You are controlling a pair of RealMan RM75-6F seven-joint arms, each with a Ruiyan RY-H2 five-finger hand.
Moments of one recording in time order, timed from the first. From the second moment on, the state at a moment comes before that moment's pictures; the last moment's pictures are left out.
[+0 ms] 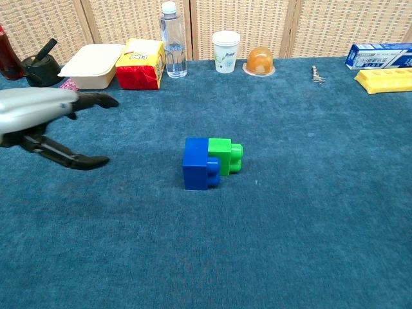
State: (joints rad) left arm -0.49 -1.45 -0.18 -2.03 0.91 1.13 0.91; right arm -0.02 -1.15 0.05 -1.71 -1.54 1.58 0.03
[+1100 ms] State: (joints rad) left arm -0.95 -1.72 -0.23 -1.73 0.46 1.09 1.05; right arm -0.05 -1.13 0.06 -1.70 -1.51 1.61 0.04
